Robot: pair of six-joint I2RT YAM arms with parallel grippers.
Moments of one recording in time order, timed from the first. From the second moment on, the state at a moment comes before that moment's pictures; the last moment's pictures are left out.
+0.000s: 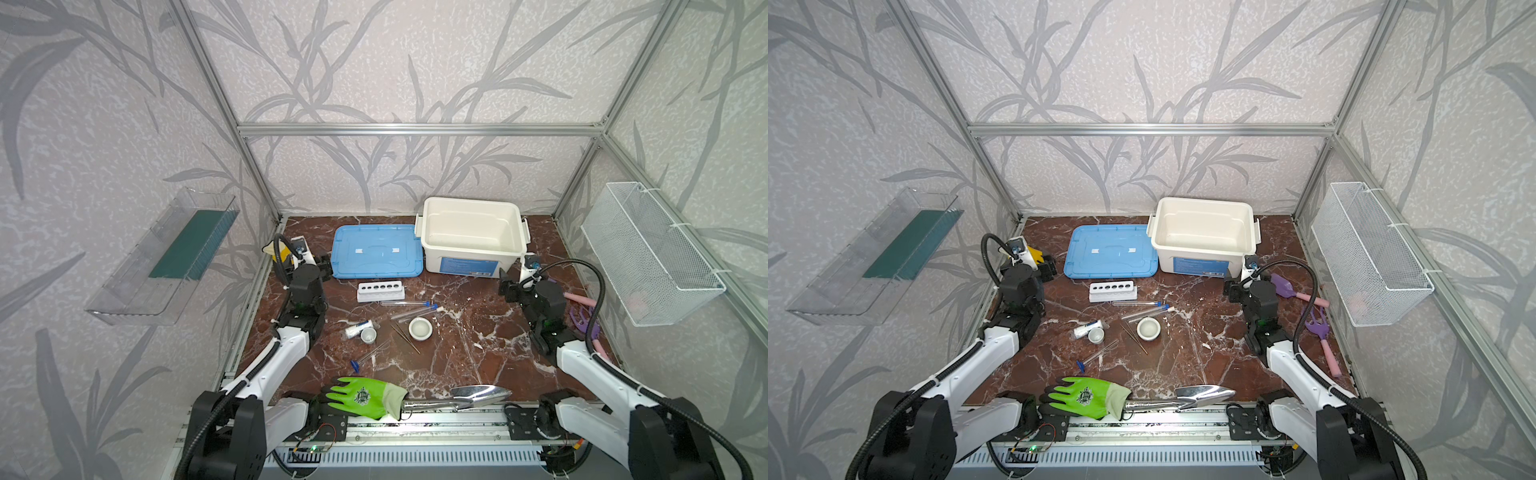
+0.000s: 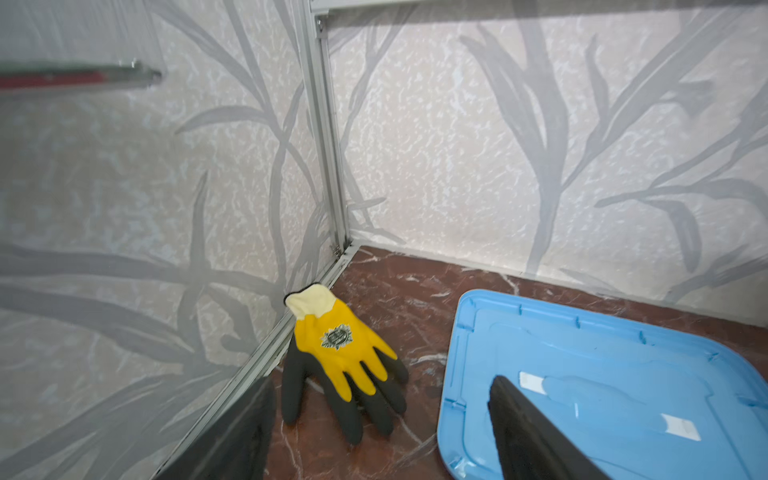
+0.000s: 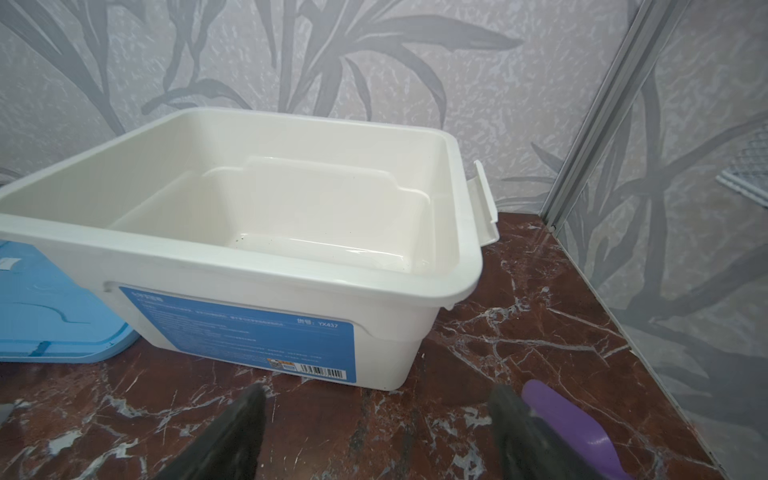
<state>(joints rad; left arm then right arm) -0.18 1.09 0.61 0.35 -0.54 -0.04 0.24 0.99 0.41 0.37 0.20 0.01</state>
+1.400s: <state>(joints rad) -0.69 1.63 1.14 -0.59 0.04 0.33 0.35 1.00 0.56 0.03 0.02 0.06</state>
